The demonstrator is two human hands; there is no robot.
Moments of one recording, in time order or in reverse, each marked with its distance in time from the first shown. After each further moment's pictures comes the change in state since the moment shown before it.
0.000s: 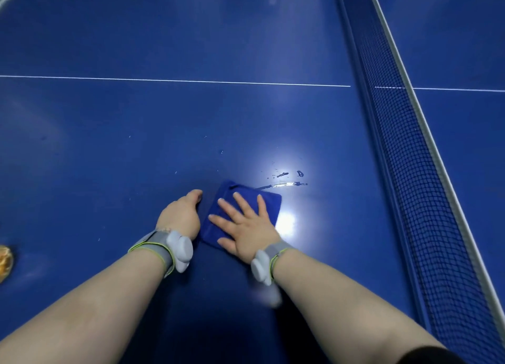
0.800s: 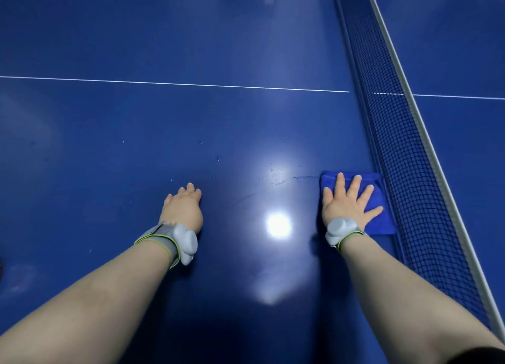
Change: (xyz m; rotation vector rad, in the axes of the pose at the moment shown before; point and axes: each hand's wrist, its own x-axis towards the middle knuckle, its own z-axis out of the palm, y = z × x) left_hand 0.031 0.023 -0.014 0.293 -0.112 0.027; right_hand -0.041 0.158 -0.016 0.337 0.148 1.086
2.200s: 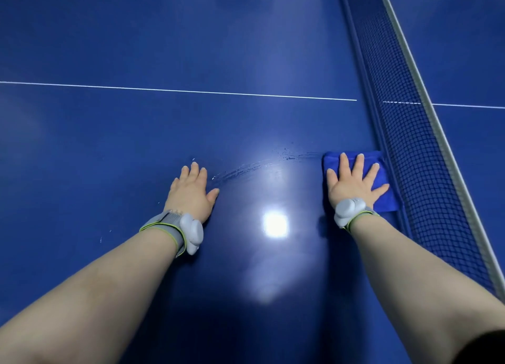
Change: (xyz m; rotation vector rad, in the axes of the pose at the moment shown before) left_hand 0.093 0.017 -0.014 -0.126 0.140 0.091; right_hand 0.088 -0.041 -0.029 -0.044 0.043 -0.063
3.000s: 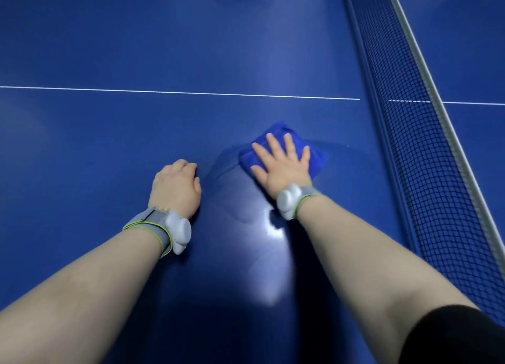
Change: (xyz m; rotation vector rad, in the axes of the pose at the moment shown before) left_hand 0.023 0.002 -0.019 0.012 0.253 0.004; right_hand 0.003 -0.115 0.010 -0.100 -0.012 -0.622
